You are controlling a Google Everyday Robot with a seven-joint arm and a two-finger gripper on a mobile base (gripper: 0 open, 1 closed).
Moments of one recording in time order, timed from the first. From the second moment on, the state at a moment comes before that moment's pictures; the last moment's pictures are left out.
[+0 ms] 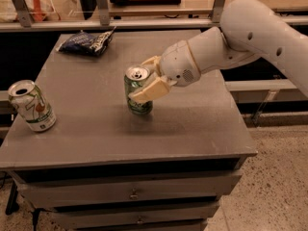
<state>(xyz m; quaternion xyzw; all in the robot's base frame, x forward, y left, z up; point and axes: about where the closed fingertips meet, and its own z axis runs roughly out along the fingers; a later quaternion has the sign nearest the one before) 0.521 0.026 0.903 -0.63 0.58 0.35 0.37</state>
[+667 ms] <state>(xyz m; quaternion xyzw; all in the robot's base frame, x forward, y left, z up) 0.526 0.013 0.971 -0.66 0.57 0.31 0.38</state>
